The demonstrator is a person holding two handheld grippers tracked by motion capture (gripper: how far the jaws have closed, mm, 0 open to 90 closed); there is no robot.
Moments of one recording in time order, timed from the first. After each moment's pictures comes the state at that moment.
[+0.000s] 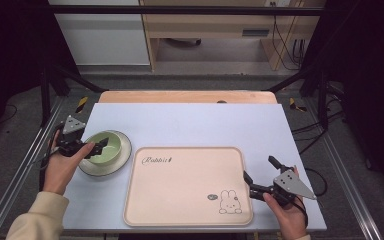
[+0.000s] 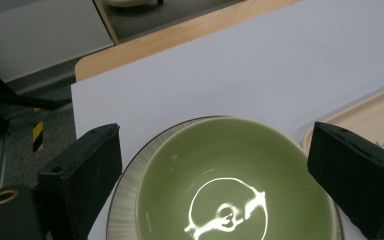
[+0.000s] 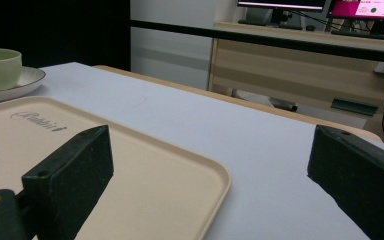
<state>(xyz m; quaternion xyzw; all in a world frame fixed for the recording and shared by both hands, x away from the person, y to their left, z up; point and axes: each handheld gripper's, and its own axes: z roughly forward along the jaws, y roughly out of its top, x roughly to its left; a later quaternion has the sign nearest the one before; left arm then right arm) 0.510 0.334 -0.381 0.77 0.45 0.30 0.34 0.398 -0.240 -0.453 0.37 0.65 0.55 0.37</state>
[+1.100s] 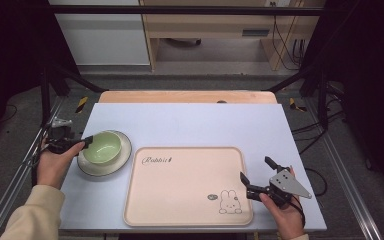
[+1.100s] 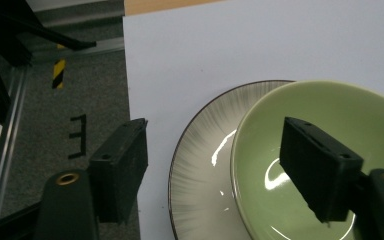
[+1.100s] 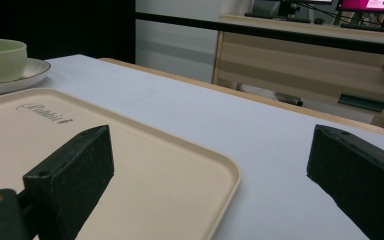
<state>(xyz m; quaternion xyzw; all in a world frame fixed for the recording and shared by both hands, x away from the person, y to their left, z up) 0.529 0.377 -0.407 0.72 0.56 0.26 0.31 0.400 -0.233 -0.456 0.36 0.66 0.54 0.36</state>
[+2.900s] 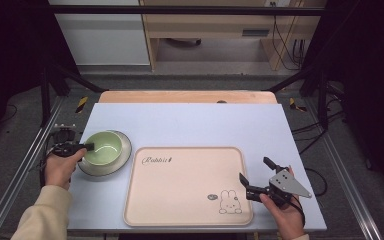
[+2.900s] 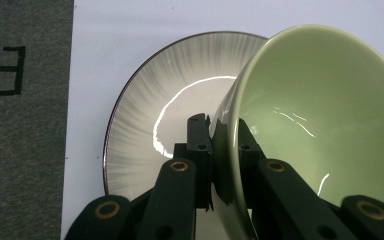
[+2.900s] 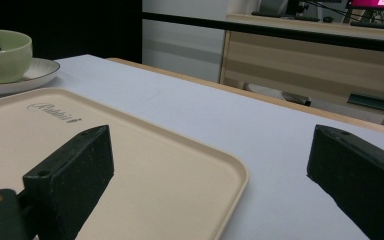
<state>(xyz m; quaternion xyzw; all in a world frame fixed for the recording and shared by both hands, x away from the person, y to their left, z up) 0.528 0.371 -0.417 0.69 0.63 0.14 0.33 0.399 -0.232 -0.456 0.36 0.67 0.55 0.35</state>
